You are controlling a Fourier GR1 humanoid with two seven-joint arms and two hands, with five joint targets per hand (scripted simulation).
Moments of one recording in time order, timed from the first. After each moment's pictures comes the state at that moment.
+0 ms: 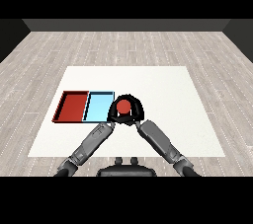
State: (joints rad) left arm -0.46 0.05 -0.55 -1.28 0.16 0.56 -0.14; right arm -0.51 -0.03 0.55 -1.33 -0.37 -0.46 -0.39
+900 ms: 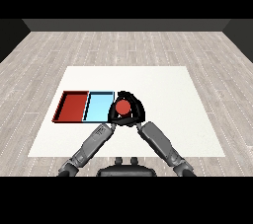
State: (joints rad) left arm -0.43 0.03 -0.54 -1.32 0.16 0.58 -0.18; right arm -0.46 -0.02 0.52 -1.41 -0.33 -0.39 -0.35
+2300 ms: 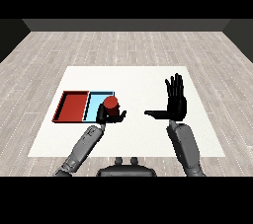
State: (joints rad) left arm -0.32 0.11 -0.44 -1.40 0.10 0.51 -0.16; right arm -0.28 -0.17 0.15 -1.79 -0.28 -0.30 -0.23
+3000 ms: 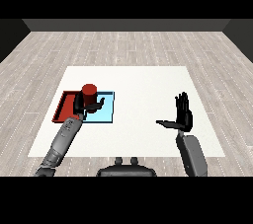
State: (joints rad) left arm -0.38 0.34 -0.24 -1.42 0.01 0.46 -0.01; right arm -0.04 -0.23 0.05 -1.63 -0.30 -0.16 -0.36
